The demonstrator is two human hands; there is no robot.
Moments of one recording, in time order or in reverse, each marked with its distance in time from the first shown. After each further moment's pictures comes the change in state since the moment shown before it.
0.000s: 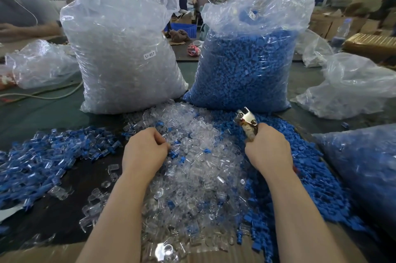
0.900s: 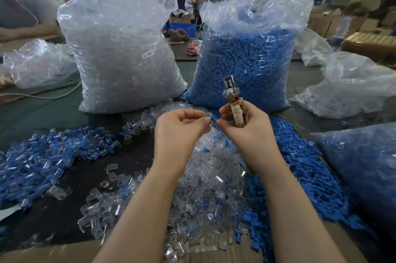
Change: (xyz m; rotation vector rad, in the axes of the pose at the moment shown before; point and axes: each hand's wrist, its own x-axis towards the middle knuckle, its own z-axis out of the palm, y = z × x) left_hand -0.032 0.078 -0.003 -0.933 -0.097 -0.001; right_hand -0.017 -0.033 -0.017 0.911 -0.088 -0.378
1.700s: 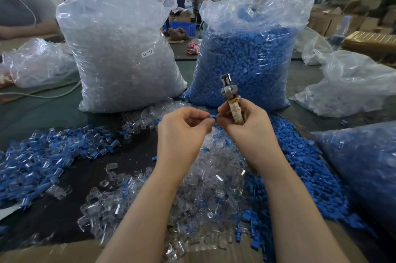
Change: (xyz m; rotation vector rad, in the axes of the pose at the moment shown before) left_hand -0.004 -0.003 0.004 0.239 0.009 0.196; right_hand 0.004 0.000 -0.001 -0.033 -0.004 0.026
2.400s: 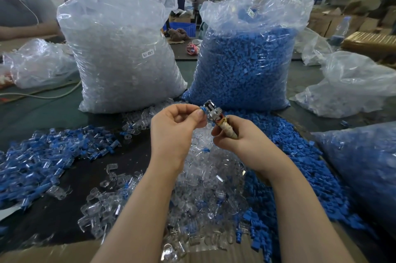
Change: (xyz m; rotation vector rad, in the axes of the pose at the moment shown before) left_hand 0.004 0.003 -0.005 -0.418 0.035 -0.080; right_hand -0.005 0.004 -0.009 -0.151 -0.372 0.102
